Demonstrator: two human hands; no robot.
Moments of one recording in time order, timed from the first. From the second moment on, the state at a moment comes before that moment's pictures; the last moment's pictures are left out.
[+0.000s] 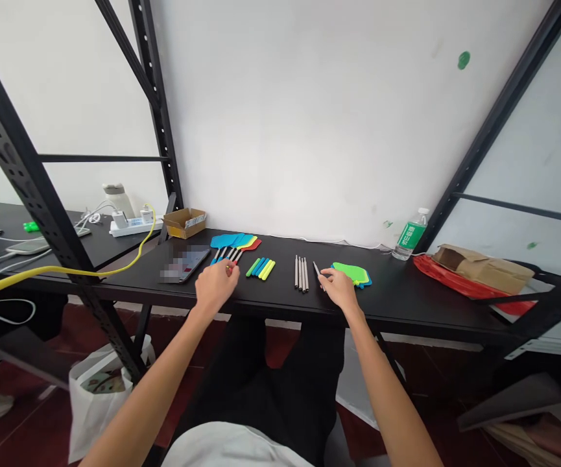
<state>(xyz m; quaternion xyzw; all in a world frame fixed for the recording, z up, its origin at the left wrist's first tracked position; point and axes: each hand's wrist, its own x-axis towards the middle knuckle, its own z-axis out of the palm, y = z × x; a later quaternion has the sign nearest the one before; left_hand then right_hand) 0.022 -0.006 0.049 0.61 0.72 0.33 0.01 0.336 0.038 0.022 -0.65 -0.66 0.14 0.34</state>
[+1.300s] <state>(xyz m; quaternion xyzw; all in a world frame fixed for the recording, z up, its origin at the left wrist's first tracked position) -0.009 0.032 0.053 0.67 0.73 0.04 -0.11 0.315 0.025 0.023 -0.65 -0.68 0.09 0.32</state>
